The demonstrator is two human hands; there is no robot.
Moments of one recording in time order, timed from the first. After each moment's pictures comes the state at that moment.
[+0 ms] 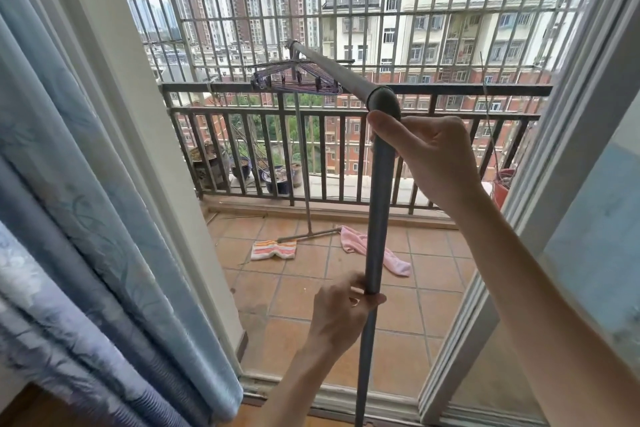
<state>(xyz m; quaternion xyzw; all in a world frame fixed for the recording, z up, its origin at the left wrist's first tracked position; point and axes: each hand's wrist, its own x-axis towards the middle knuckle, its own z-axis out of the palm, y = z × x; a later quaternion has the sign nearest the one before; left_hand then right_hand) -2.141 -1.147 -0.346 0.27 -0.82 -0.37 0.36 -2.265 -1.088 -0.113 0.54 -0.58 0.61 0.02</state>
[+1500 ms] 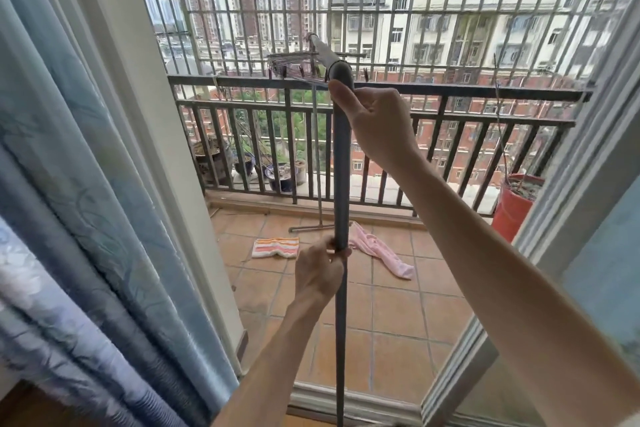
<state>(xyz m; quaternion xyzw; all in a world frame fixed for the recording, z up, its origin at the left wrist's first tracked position) -2.142 -1.241 -0.332 0.40 -0.79 -0.29 0.36 -2.244 -1.207 -0.105 0.54 -0.63 0.55 0.02</state>
